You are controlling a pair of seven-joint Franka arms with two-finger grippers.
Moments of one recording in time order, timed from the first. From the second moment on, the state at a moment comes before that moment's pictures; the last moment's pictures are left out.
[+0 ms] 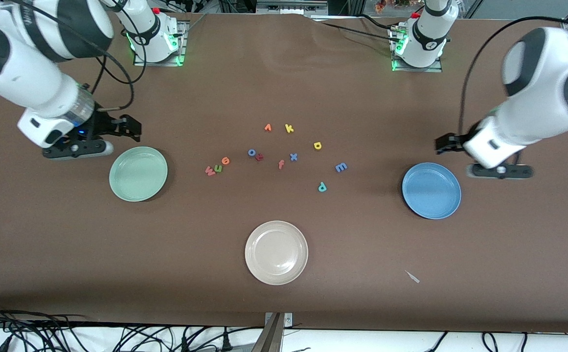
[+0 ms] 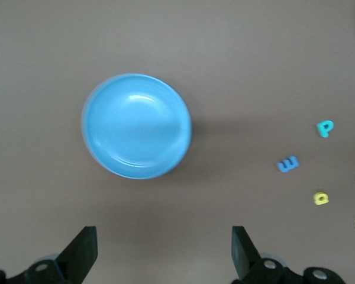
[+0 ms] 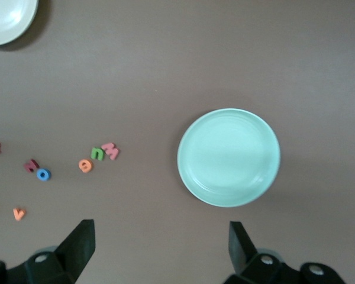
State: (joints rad) left arm -0.16 0.19 -0.05 -1.70 -0.02 1.71 -0.20; right arm 0.11 0.07 0.13 -1.83 0.01 1.86 0.14
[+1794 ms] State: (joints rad) left arm -0.55 0.50 -0.22 -2.09 0.14 2.58 -1.13; right arm 0.18 0.41 0.27 -2.11 -0.02 2.62 0.99
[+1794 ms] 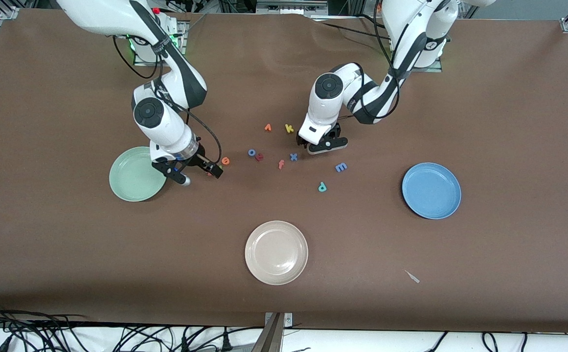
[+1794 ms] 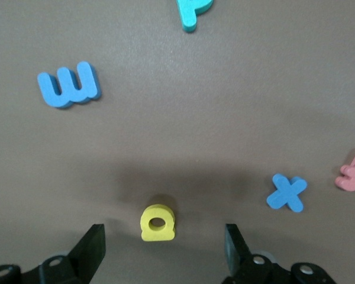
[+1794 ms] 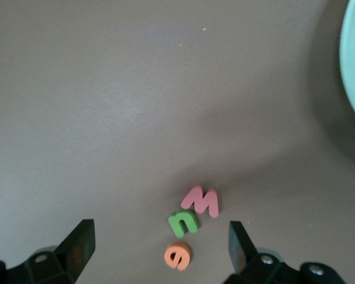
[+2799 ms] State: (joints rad) left arm -0.55 0.53 -0.22 -2.08 0.18 2.58 -1.13; right arm 0.45 0.51 0.04 -2.16 -0.05 2.78 1.07
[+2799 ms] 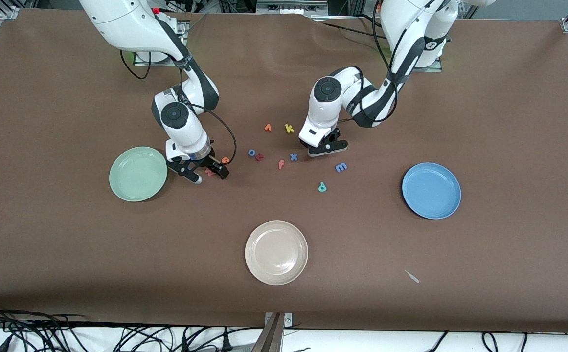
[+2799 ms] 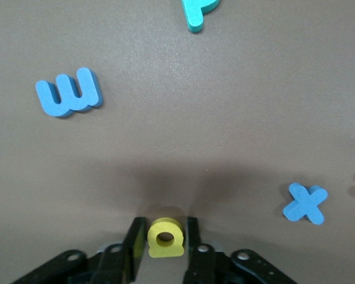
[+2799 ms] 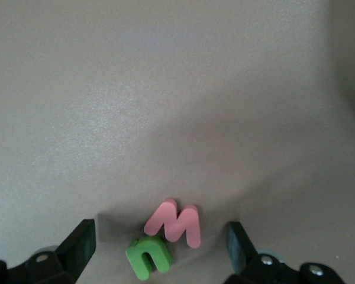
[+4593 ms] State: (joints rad) left arm 0.02 0.56 -0.21 -1.75 0.16 1.93 0.10; right arm 0.45 0.51 0.02 -2.15 -0.06 2.79 1.07
